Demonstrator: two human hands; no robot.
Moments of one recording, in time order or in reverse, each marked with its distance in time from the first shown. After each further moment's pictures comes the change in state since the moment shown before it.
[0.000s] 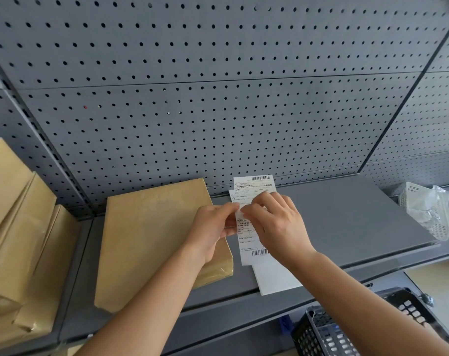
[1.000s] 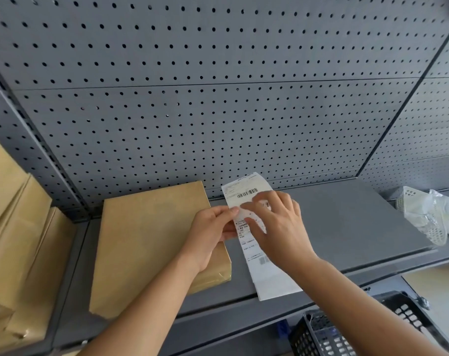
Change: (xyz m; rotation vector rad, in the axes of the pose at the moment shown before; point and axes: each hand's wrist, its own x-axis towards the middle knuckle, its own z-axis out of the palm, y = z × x) left_hand -0.002 -0.006 -0.007 0.027 -0.074 0.078; right_hand 0.003 -0.006 -0.011 0.011 -0.132 0.191
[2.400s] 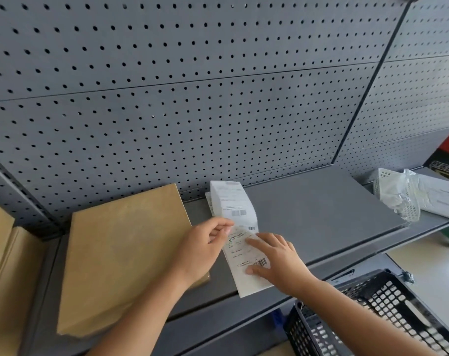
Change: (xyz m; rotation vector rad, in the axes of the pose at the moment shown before) left_hand -0.007 -0.027 0.012 0.783 -0.093 0.319; right_hand -0.083 0.070 0.028 0.135 -0.628 0.291
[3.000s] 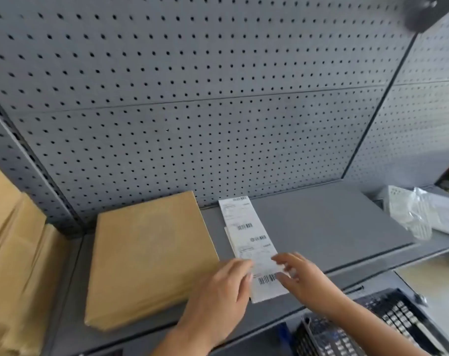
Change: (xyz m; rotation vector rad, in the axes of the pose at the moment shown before) left_hand -0.076 0.012 0.018 0.433 0.142 0.321; right_hand -0.034 0.004 -0.011 0.368 0.065 0.080
